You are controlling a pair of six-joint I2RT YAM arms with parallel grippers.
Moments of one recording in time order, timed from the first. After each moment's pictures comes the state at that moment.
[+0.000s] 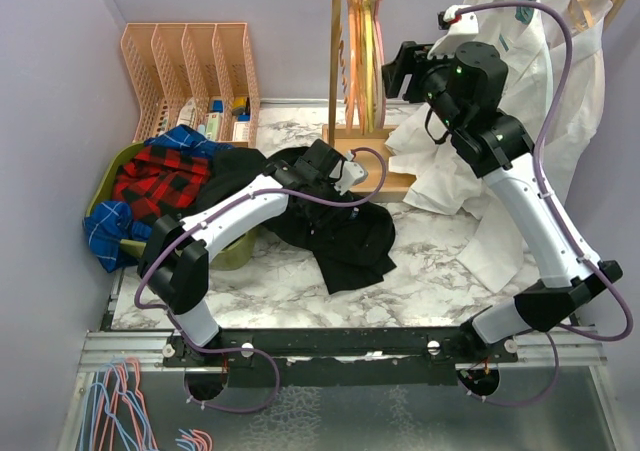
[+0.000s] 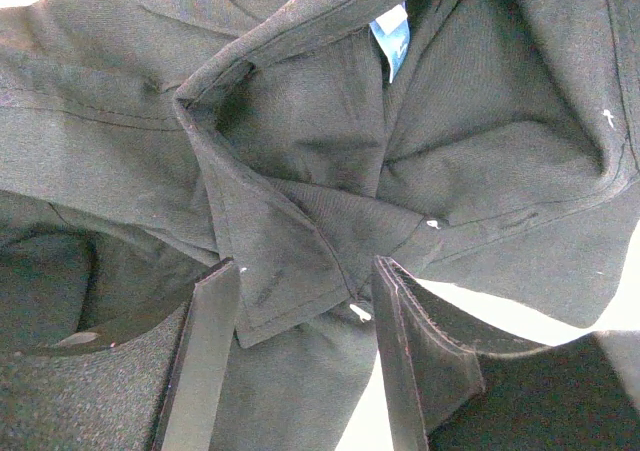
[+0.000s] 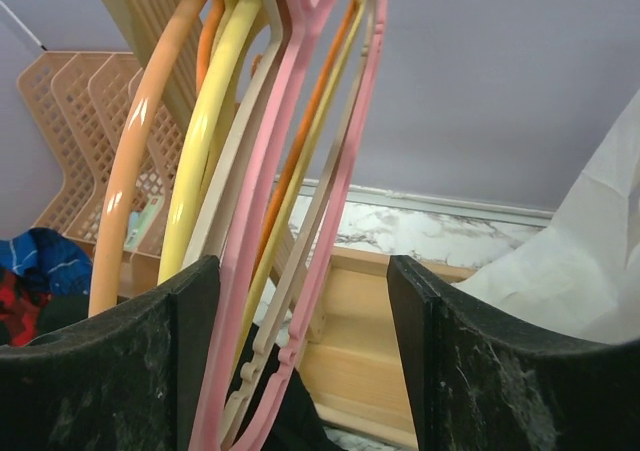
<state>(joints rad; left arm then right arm) -0.73 1.67 1.38 -0.71 0.05 0.24 0.51 1.49 1.85 -0.40 0.20 0.17</state>
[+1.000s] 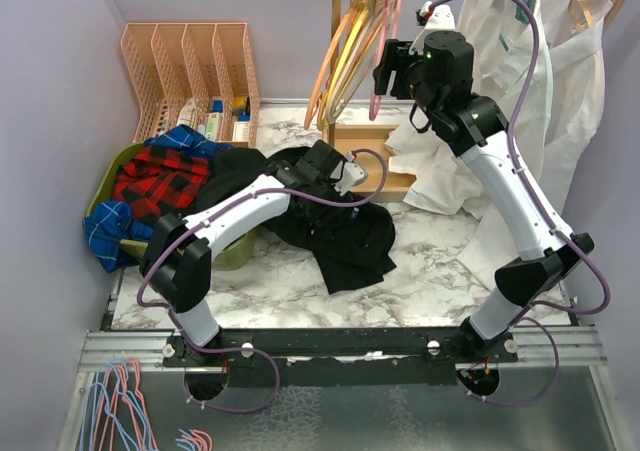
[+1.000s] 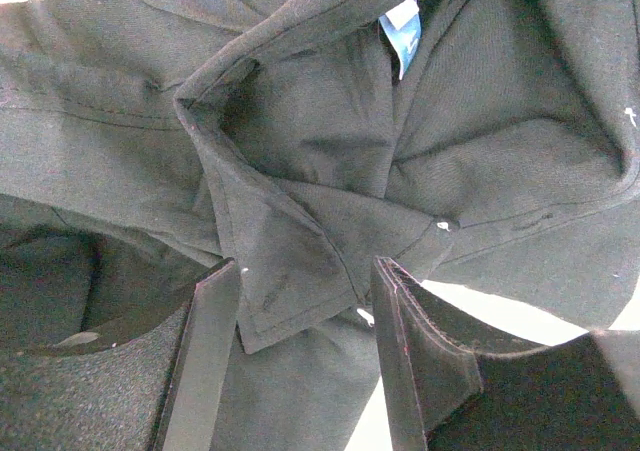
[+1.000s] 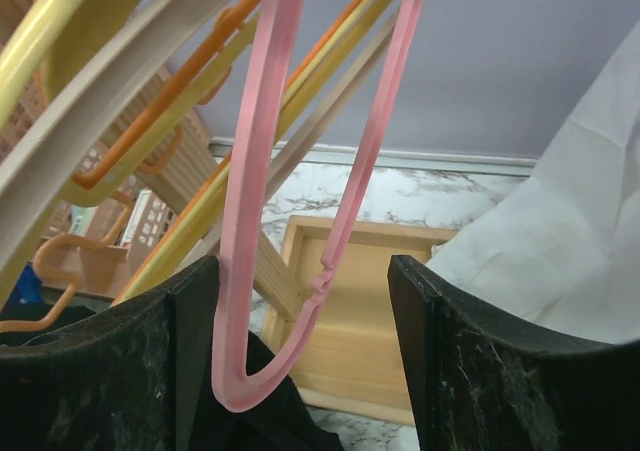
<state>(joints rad) -0.73 1.68 1.38 -0.71 0.03 0.25 0.51 1.66 2.00 -0.53 0.27 0.21</state>
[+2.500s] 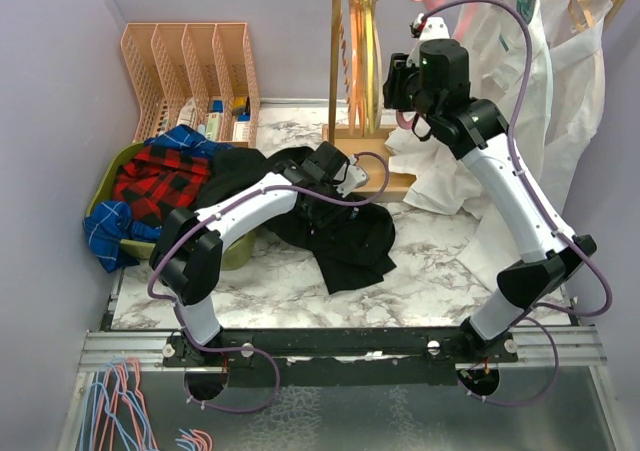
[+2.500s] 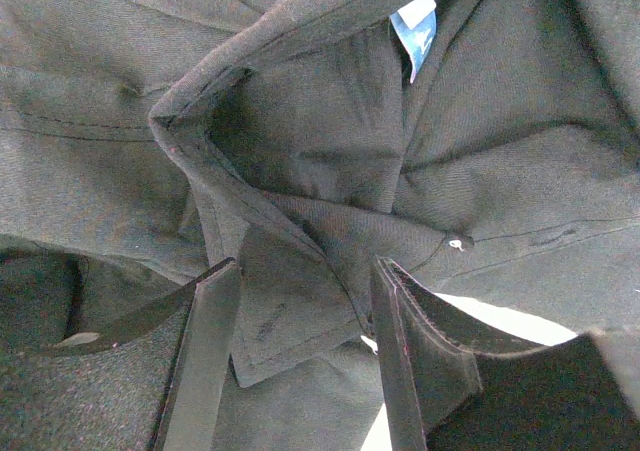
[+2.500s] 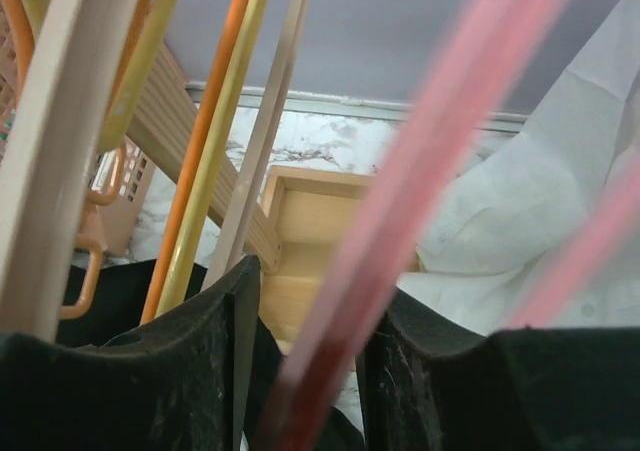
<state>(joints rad) -0.73 1.75 1.40 -0.72 0.02 0.25 0.51 1.65 1.98 -0.64 0.28 0.19</state>
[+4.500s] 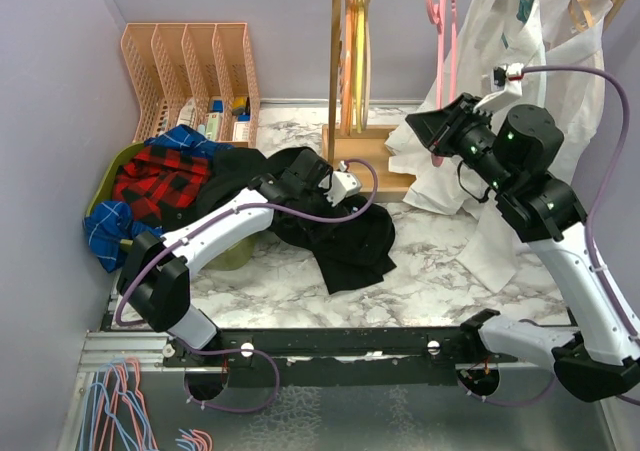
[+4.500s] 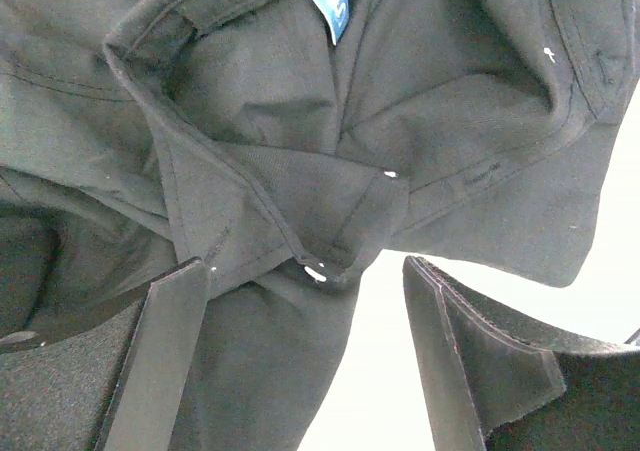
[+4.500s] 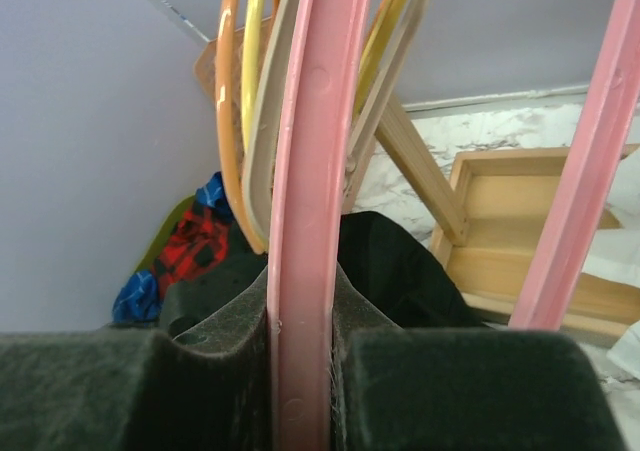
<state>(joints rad) -0.73 1.54 1.23 -0.65 0.13 0.28 0.50 1.10 1.49 -0.42 0.03 0.56</state>
